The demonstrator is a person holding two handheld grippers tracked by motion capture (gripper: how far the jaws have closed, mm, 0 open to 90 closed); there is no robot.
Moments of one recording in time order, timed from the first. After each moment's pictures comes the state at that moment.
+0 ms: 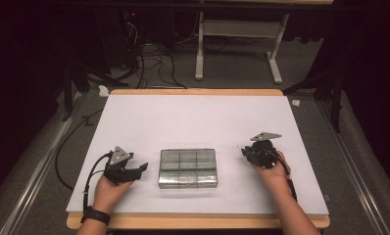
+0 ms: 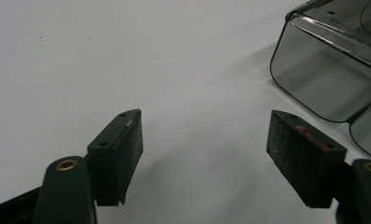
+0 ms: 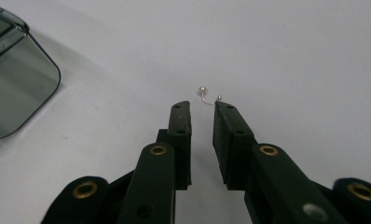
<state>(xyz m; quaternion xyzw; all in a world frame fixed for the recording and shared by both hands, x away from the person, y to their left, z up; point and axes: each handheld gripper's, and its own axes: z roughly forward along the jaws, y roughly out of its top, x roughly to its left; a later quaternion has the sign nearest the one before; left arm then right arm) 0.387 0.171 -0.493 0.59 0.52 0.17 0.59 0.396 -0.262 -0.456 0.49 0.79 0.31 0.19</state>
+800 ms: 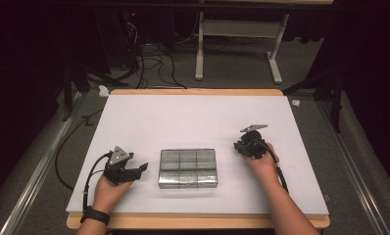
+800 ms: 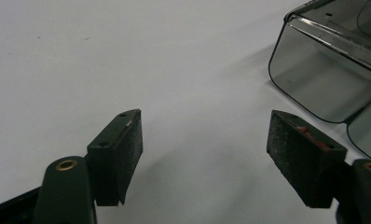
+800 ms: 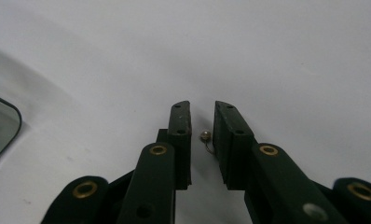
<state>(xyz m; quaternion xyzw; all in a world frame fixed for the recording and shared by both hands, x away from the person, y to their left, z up) 0.387 0.172 -0.493 0.59 0.52 0.16 0.60 0.437 -0.243 -0.468 0.50 0.80 0.29 0.18</state>
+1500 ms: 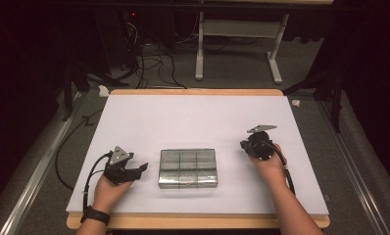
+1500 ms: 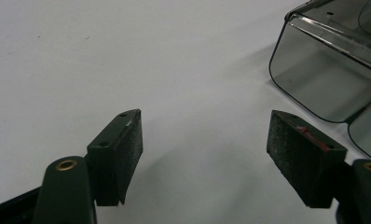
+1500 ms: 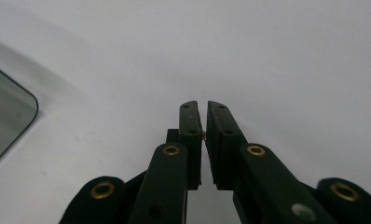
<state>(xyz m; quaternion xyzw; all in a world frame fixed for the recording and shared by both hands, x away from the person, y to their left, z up) 0.387 0.172 -0.493 0.59 0.52 0.17 0.59 0.420 -0.258 -0.451 0.50 0.79 0.30 0.19</state>
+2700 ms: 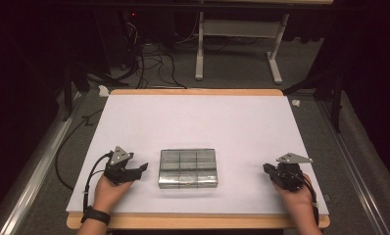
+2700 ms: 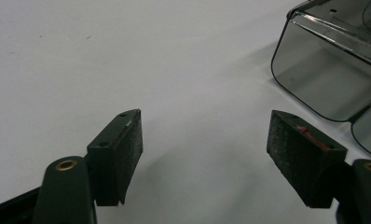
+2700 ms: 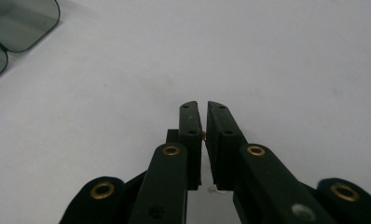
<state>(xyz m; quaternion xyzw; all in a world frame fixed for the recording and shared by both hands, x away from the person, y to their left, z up) 0.387 0.171 -0.494 0.60 0.52 0.17 0.59 0.318 -0.315 -0.459 0.52 0.76 0.33 0.21</state>
